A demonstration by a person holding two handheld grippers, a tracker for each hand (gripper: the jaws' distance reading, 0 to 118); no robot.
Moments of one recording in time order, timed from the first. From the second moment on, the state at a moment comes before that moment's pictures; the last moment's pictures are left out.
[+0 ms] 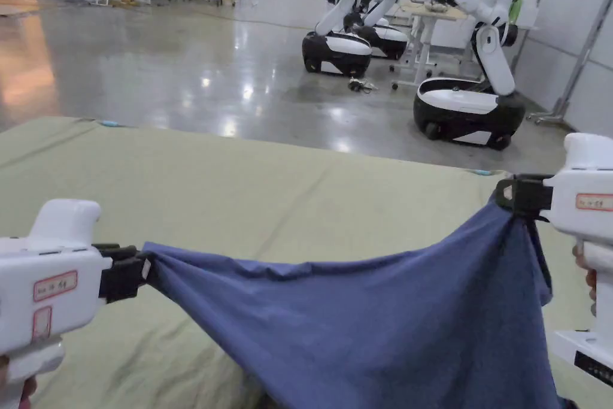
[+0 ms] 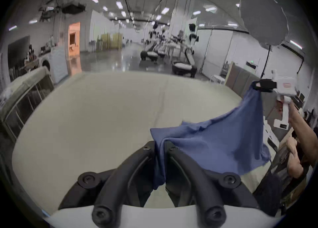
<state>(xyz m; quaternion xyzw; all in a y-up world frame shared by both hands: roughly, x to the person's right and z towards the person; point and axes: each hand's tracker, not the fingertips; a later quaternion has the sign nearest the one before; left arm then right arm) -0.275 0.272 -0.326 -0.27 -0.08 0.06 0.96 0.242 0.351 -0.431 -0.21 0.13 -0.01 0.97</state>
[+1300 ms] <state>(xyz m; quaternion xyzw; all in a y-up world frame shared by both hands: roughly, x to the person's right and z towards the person) -0.248 0.360 -0.442 -0.14 0.00 0.03 0.99 0.310 0.442 -0.444 -0.09 0.06 -0.08 0.99</state>
